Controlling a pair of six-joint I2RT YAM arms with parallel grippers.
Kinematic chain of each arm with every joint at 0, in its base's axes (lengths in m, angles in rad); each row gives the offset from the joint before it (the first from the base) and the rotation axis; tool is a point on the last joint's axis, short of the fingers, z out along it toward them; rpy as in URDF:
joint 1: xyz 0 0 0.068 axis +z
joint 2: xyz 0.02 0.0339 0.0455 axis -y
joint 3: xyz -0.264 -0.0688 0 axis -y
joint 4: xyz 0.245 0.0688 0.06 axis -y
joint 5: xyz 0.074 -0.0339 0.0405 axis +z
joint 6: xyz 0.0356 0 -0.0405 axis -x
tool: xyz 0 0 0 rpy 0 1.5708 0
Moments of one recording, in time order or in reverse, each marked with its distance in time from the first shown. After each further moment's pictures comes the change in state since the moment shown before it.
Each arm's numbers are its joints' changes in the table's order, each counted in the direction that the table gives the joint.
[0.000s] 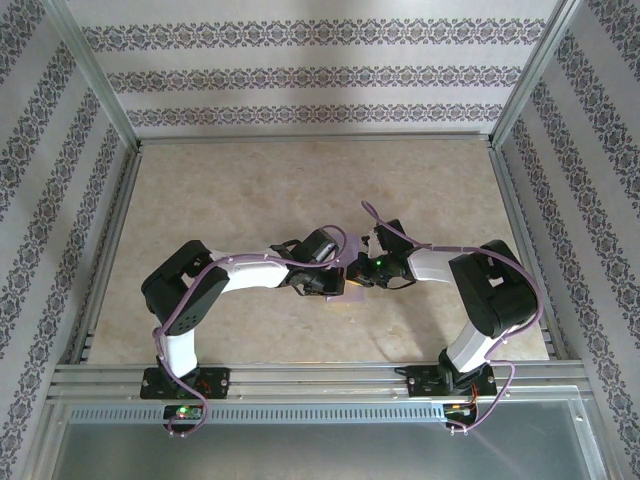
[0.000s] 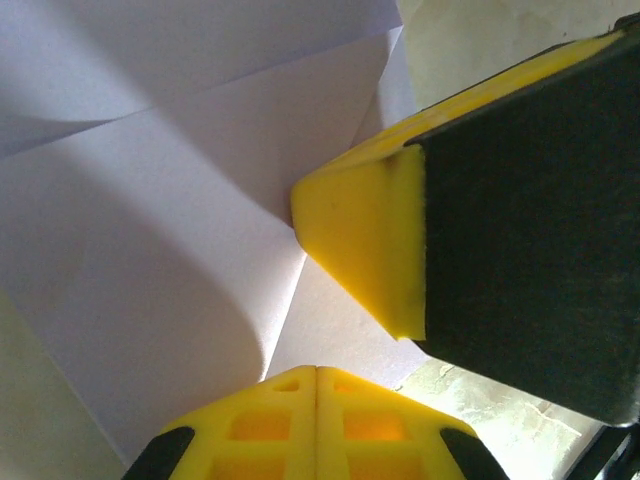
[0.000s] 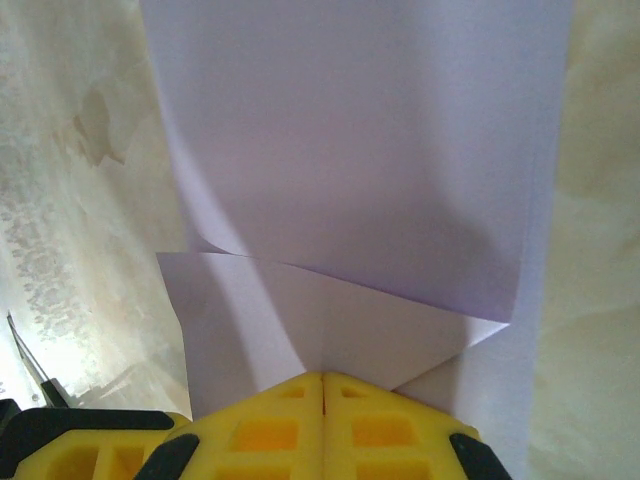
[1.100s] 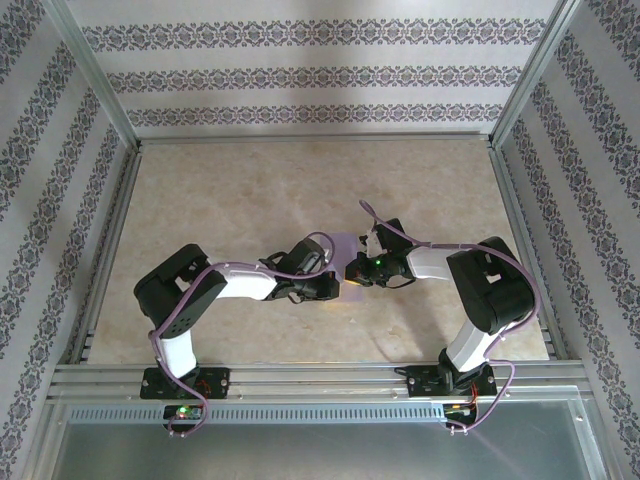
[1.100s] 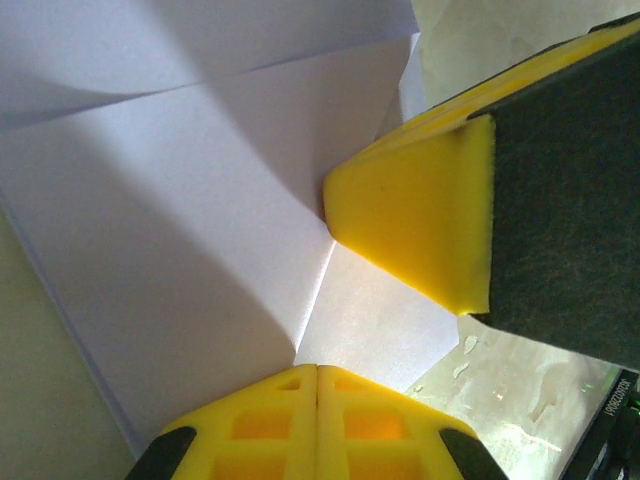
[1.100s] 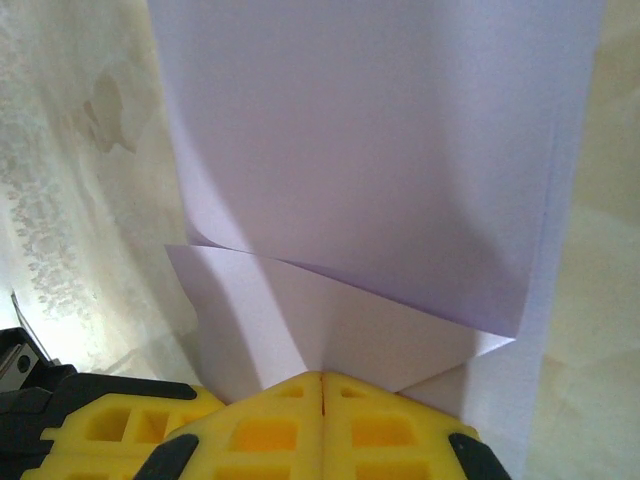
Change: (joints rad) left arm 0.015 0.044 -0.207 0.303 -0.016 0.077; right arm -0.014 -0.028 0.016 -0.007 0.037 0.050
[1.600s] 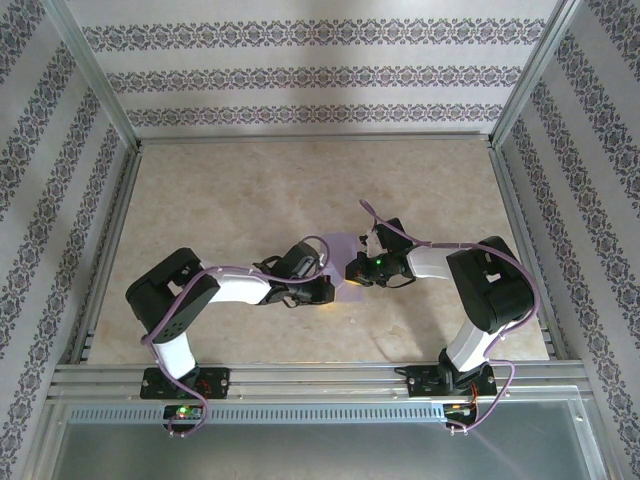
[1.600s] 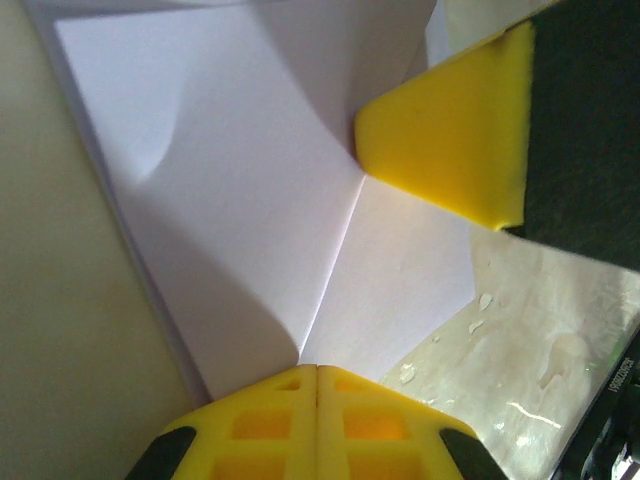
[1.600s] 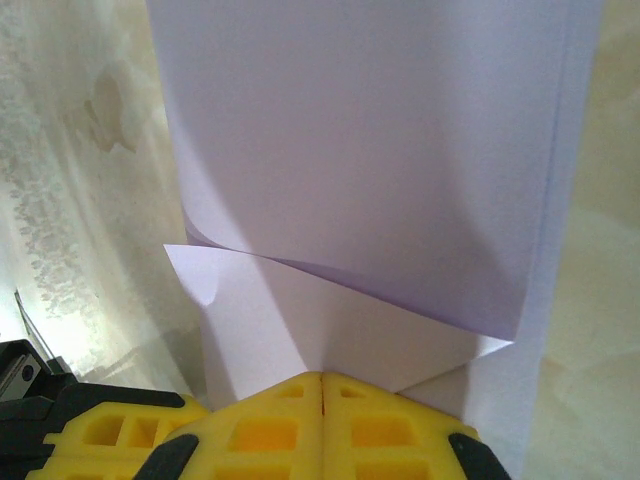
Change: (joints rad) left arm 0.000 0.053 -0.066 0.003 -0.004 0.003; right arm -0.006 -0.005 0.004 -0.005 0.008 0.004
